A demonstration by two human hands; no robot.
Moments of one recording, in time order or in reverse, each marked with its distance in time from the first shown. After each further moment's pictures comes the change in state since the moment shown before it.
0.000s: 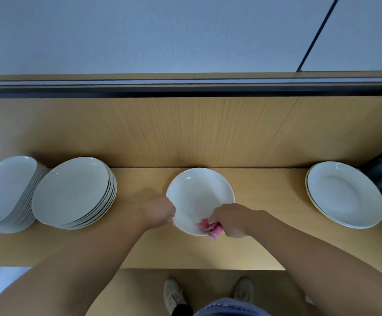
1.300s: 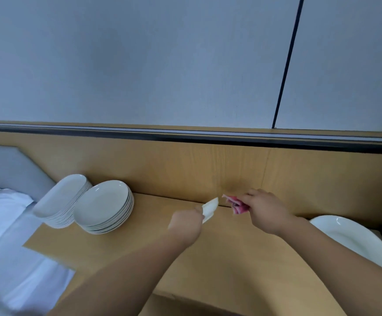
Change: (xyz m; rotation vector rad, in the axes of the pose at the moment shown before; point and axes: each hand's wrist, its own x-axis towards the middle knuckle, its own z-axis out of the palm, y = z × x) left_hand -0.016 0.170 -0.111 -0.024 0.318 -0.565; right_hand -0.095 0.085 -0.086 -0.285 0.710 -0.084
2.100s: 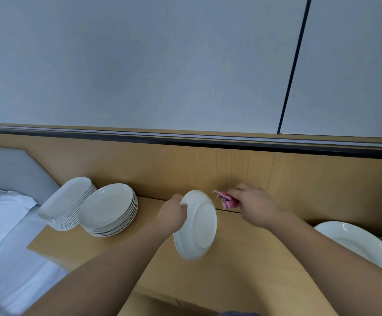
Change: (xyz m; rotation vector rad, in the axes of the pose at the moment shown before) left_hand 0.011 -0.058 -0.008 -0.728 0.154 -0.244; right_hand 0.030 -0.026 -0.009 0.046 0.056 -0.045
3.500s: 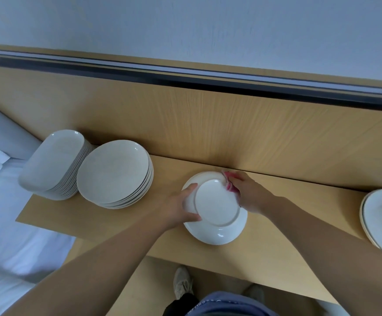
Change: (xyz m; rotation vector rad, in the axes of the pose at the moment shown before) left_hand 0.039 -0.160 0.003 -0.137 -0.499 0.014; right_hand 0.088 -0.057 0.157 0.256 -0.363 0.237
